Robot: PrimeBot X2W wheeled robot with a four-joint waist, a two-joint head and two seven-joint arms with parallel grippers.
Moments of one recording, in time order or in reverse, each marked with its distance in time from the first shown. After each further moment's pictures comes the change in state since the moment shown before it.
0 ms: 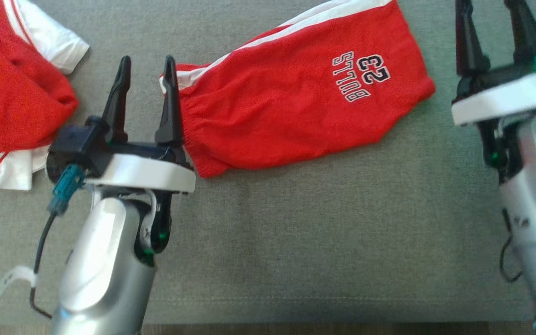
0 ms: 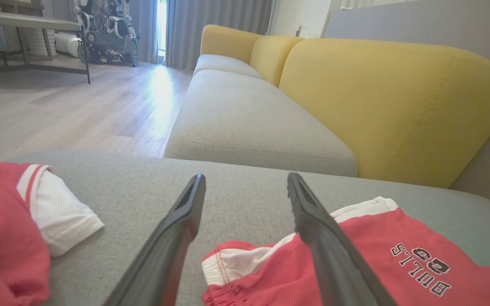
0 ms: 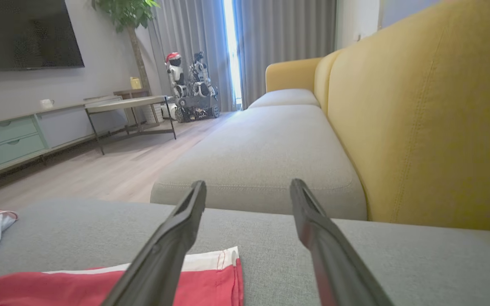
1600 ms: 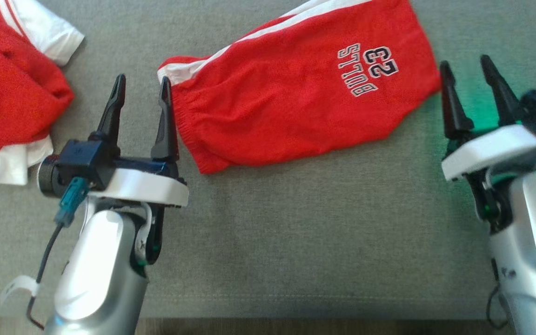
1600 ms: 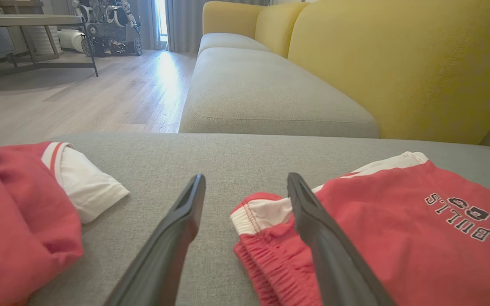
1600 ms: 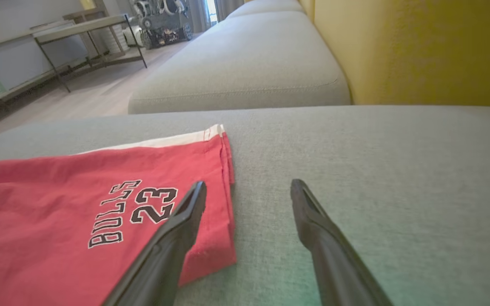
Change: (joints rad) left arm 0.049 0.040 -0.001 0.005 0.069 0.007 0.000; right arm 0.262 0.099 -0.170 -0.185 -0.126 0.000 0.247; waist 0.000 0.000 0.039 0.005
